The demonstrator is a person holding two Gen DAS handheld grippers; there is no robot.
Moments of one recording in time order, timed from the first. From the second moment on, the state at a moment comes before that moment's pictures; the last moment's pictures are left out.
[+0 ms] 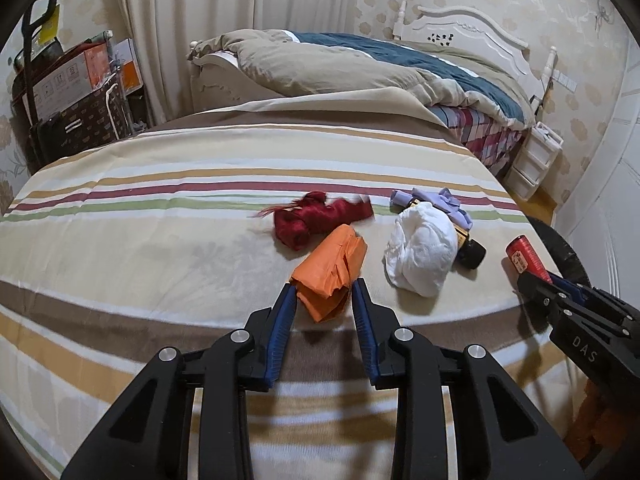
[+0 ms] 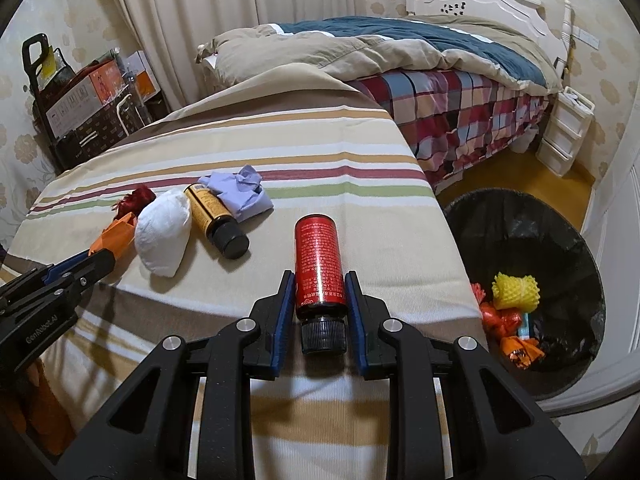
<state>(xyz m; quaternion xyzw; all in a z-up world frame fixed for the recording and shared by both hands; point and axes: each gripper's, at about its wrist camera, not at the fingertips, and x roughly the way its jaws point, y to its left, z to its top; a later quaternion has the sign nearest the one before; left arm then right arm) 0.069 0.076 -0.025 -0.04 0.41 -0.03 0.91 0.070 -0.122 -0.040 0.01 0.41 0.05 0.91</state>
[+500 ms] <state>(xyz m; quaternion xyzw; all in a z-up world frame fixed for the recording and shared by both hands) 0.041 0.064 -0.010 -0.05 0.39 -0.06 0.92 0.037 -0.132 -0.033 0.02 0.39 0.05 0.92</state>
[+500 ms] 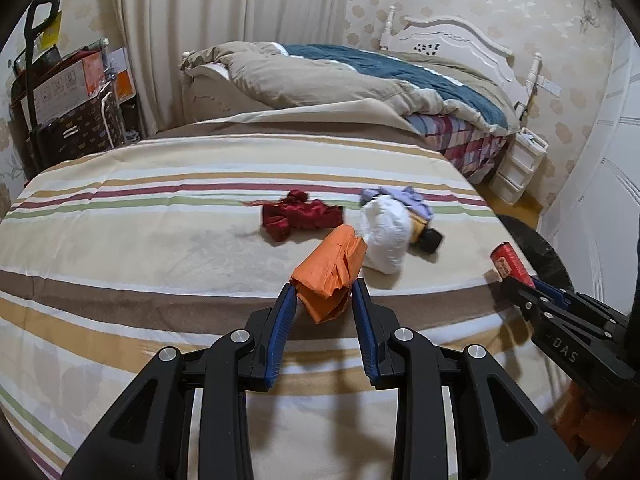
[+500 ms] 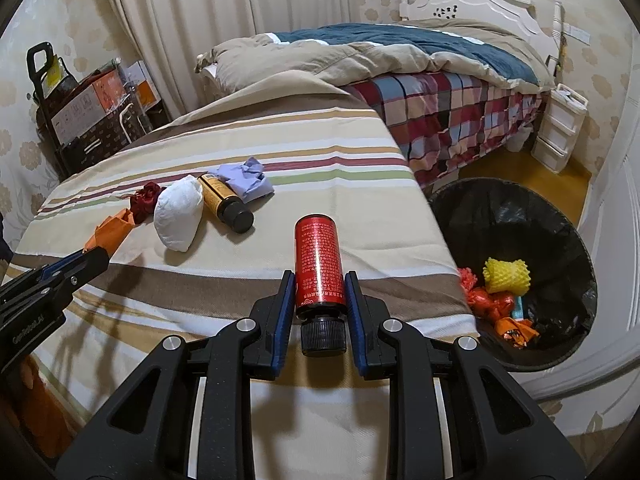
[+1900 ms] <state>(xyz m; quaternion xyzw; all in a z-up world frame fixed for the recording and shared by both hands) 0.099 -0.157 -0.006 0.03 0.37 -0.20 0.91 0.061 -0.312 -0.027 0.09 0.36 -0.11 0.92</state>
